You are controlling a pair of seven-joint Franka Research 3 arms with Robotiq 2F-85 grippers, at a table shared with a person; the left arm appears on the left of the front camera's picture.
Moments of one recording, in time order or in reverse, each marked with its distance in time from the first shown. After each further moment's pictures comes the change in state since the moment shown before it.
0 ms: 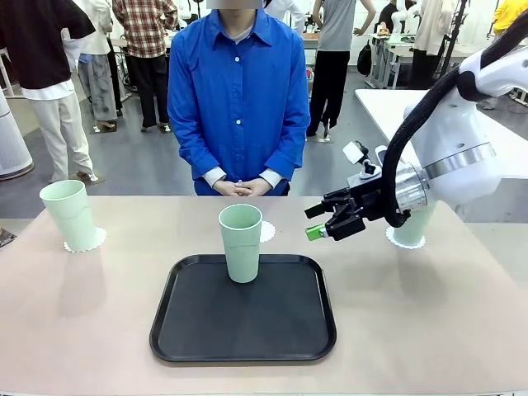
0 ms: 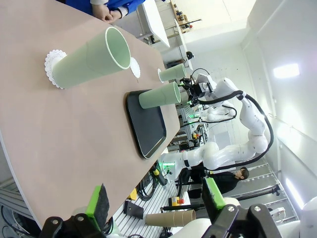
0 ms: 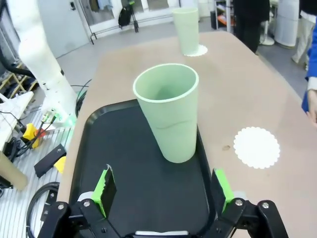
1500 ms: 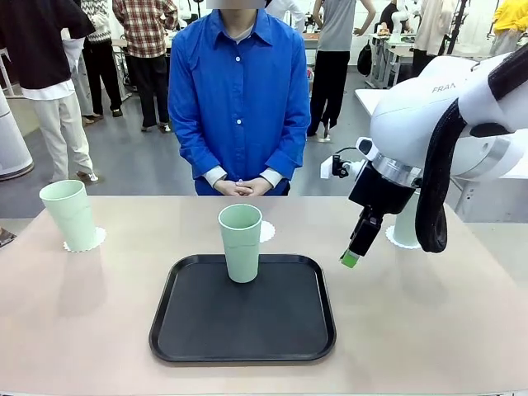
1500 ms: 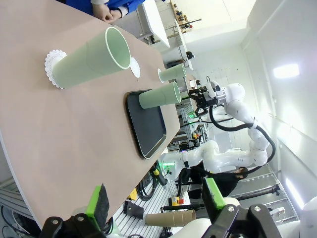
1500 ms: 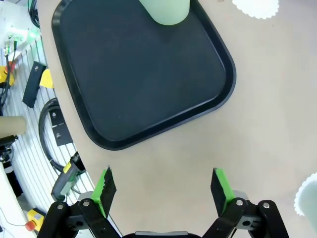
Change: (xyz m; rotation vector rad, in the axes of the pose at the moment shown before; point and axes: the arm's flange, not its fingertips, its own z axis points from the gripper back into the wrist) left arm 0.000 0.000 0.000 0.000 0.000 0.000; right arm 0.059 0.071 0.012 -0.237 0.790 -0.262
